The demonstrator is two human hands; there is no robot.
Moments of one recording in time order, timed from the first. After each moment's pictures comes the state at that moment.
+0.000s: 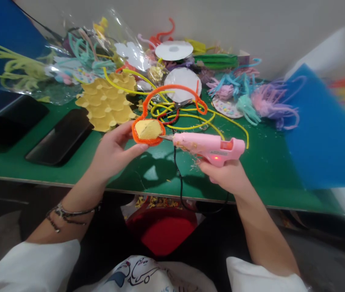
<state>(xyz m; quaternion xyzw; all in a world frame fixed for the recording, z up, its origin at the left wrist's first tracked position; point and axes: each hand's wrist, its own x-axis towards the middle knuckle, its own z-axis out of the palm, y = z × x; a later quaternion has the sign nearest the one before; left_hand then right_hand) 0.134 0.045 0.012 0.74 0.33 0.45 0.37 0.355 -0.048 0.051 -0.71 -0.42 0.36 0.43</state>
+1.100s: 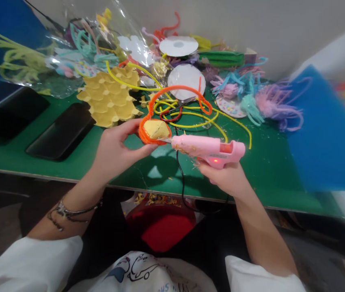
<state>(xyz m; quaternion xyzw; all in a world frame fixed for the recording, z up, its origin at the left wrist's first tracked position) 0.137 0.035 0.025 0.77 0.41 0.42 0.25 0.349 -0.050 0.045 -0.71 -0.44 0.34 0.43</state>
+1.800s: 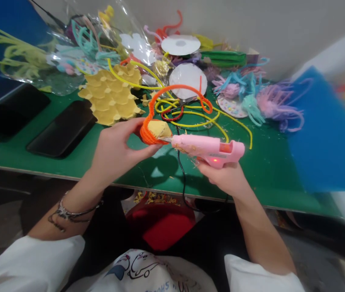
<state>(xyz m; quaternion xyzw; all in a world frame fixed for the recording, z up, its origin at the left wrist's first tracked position) 0.135 0.029 0.028 0.80 0.45 0.37 0.15 0.343 -0.050 0.047 -0.72 -0.45 0.33 0.41</state>
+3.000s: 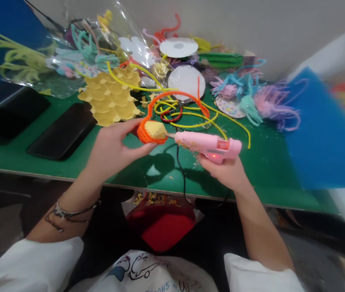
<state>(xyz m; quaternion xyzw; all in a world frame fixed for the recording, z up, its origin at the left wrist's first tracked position) 0.127 0.036 0.028 0.80 0.43 0.38 0.18 0.354 -0.044 0.037 -0.71 -0.47 0.30 0.43</state>
